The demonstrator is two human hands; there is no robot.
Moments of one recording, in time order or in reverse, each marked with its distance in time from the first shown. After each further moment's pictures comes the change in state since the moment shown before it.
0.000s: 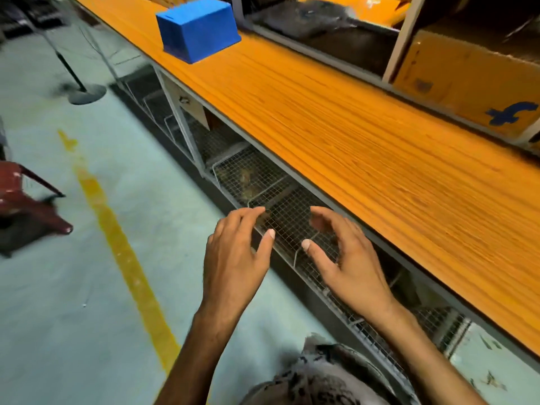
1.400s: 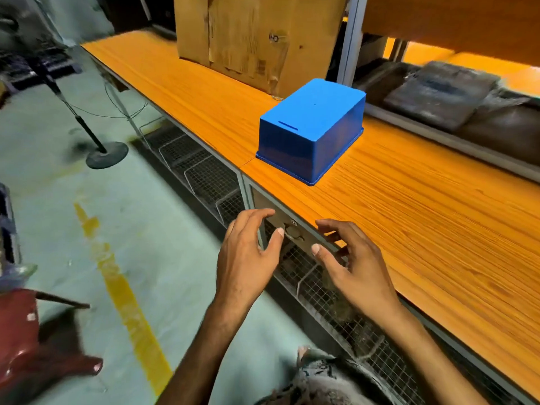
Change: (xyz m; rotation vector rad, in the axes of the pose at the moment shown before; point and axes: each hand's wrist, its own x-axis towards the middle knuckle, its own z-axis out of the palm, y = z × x) left_hand 0.683 -0.465 -0.090 -0.243 -0.026 0.012; right_hand 0.700 -0.146 0.397 0.099 0.094 0.035
